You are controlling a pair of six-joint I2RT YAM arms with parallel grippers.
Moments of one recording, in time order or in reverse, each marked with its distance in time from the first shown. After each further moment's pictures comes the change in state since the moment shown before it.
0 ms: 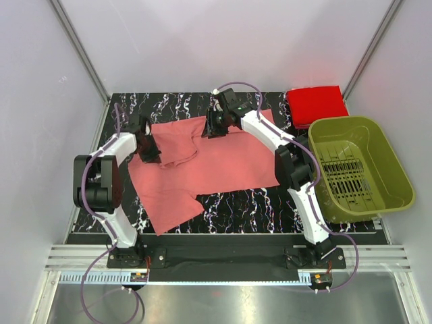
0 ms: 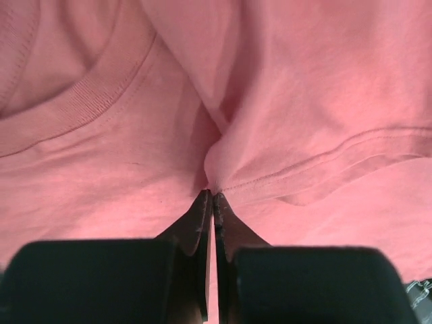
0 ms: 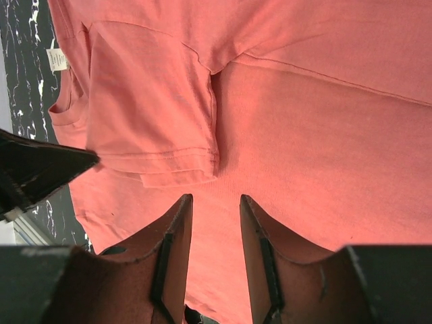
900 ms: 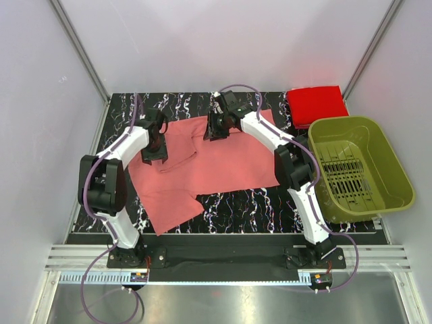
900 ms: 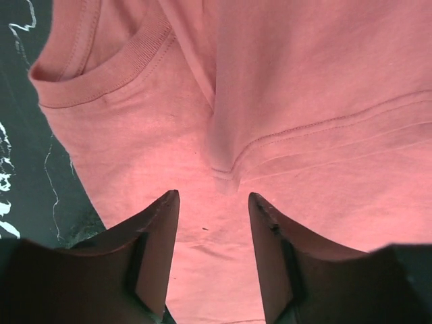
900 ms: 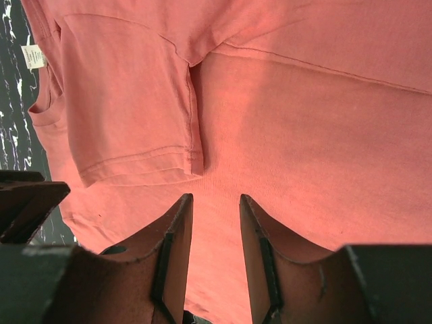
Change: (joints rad) left arm -0.171 -0.002 0.159 -0.282 -0.344 0.073; right arm 0.000 0.000 -0.030 -0.003 0.025 0.000
